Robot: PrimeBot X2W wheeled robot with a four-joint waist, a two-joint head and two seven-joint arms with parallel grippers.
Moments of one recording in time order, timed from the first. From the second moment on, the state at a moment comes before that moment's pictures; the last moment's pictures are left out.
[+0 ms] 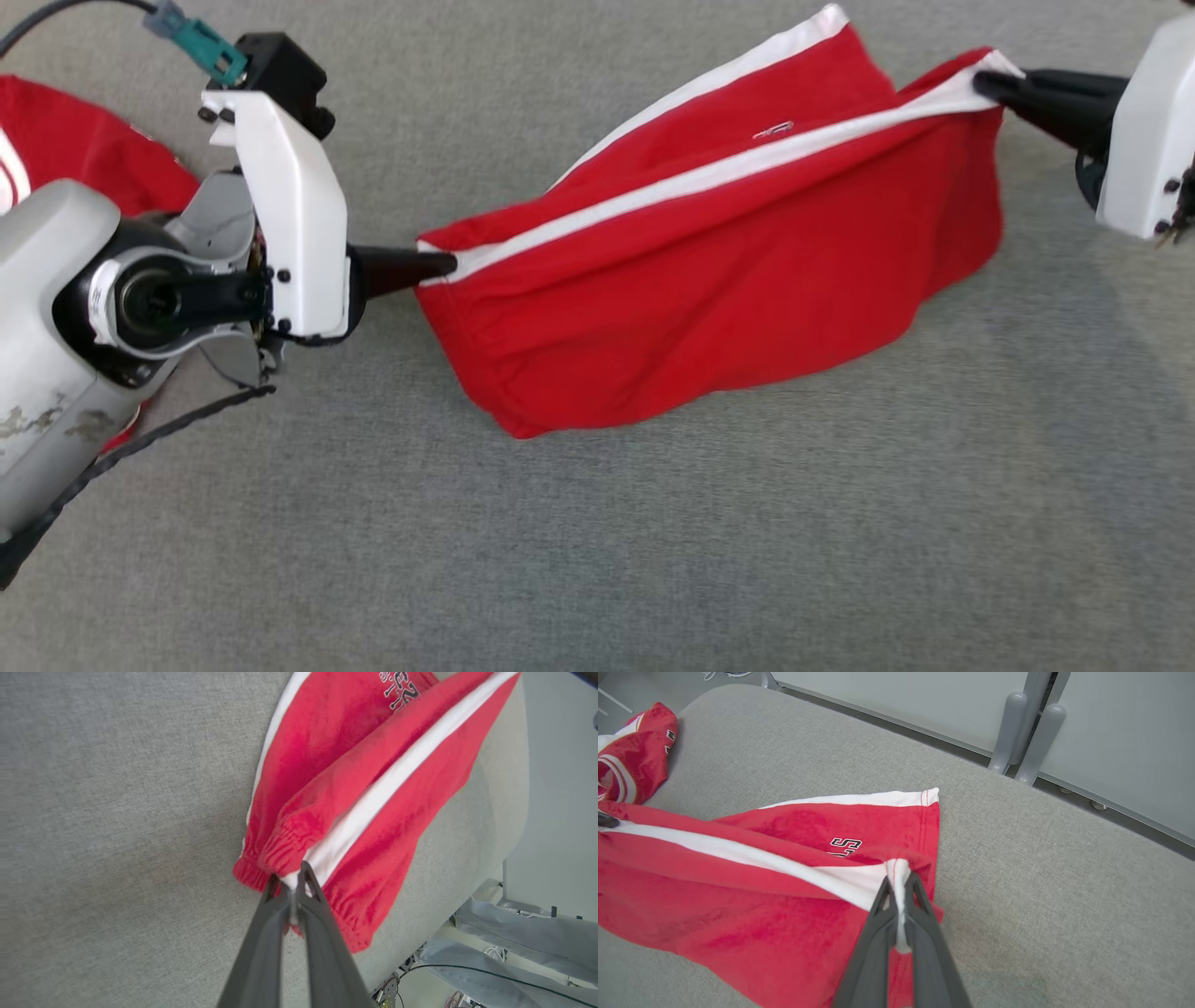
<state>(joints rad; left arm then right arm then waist) -1.10 0.69 -1.03 0.13 -1.62 0.07 0.81 -1.10 -0.71 0.79 0.29 1.09 0.13 0.58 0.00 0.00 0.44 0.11</state>
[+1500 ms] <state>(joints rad) -0.75 0.66 -0.92 0.15 -1.14 0.17 -0.22 -0.96 -0.51 0.78 0.71 1.00 0.13 -0.09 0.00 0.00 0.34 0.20</state>
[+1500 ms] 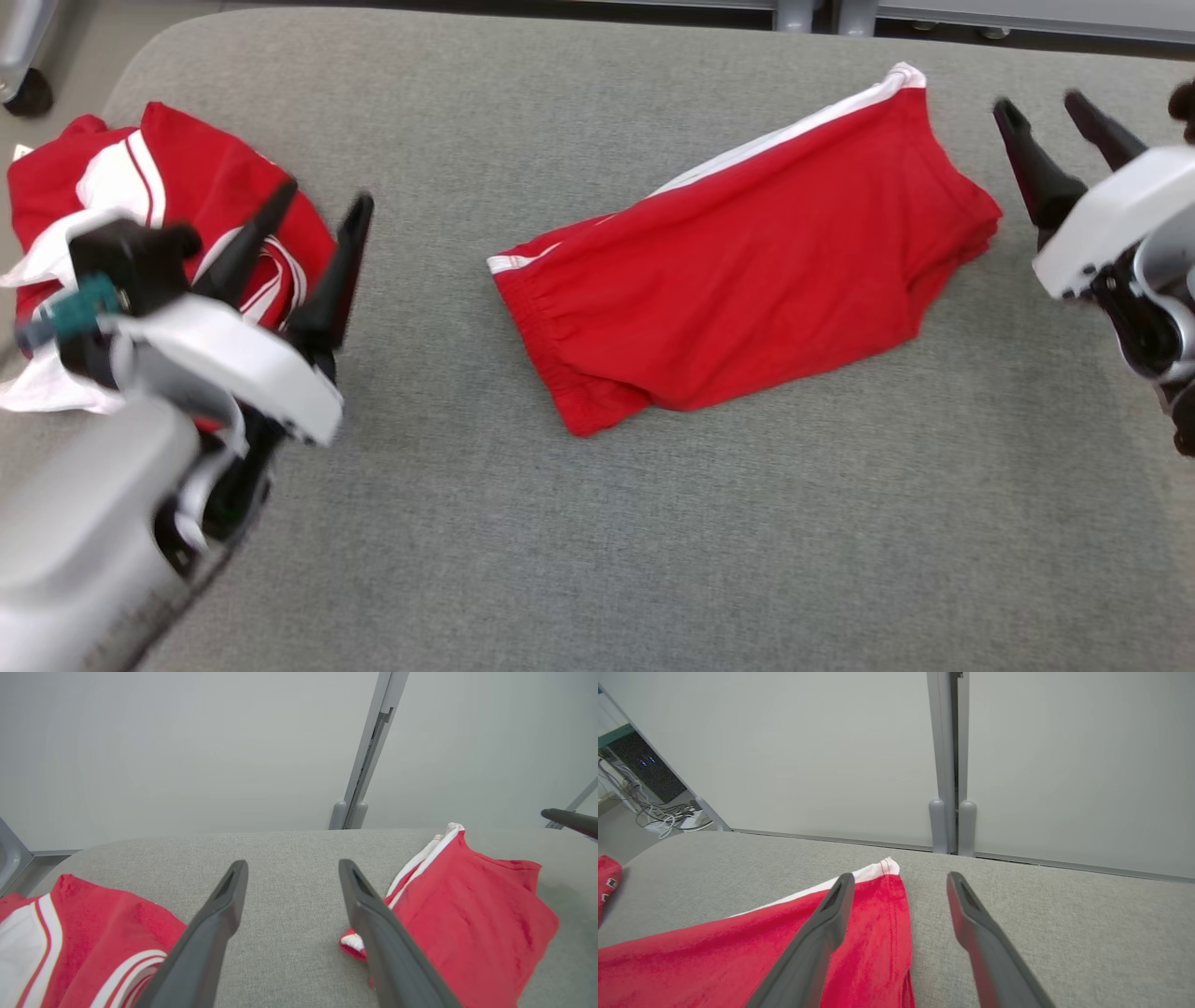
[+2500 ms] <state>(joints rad) -0.19 0.20 -0.41 0.01 -0.50 0.08 -0.26 -0.88 -0.48 0.75 0.82 1.34 0.13 0.06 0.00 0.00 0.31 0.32</state>
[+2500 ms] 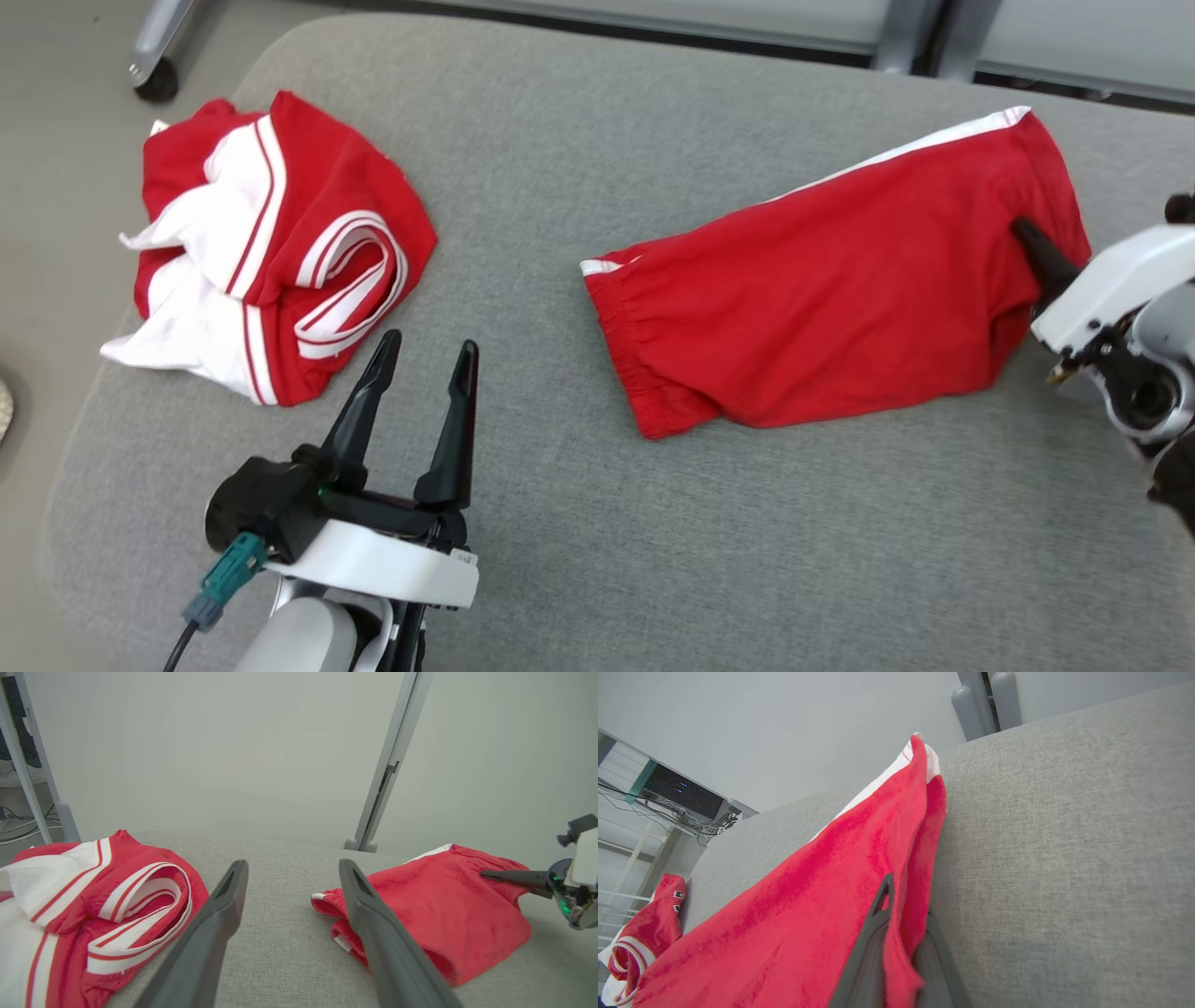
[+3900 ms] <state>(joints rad) -0.05 0.05 -0.20 0.17 -0.36 -0.09 -0.26 -0.73 -0.44 0.96 0.67 1.26 0.13 -0.16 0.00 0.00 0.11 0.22</state>
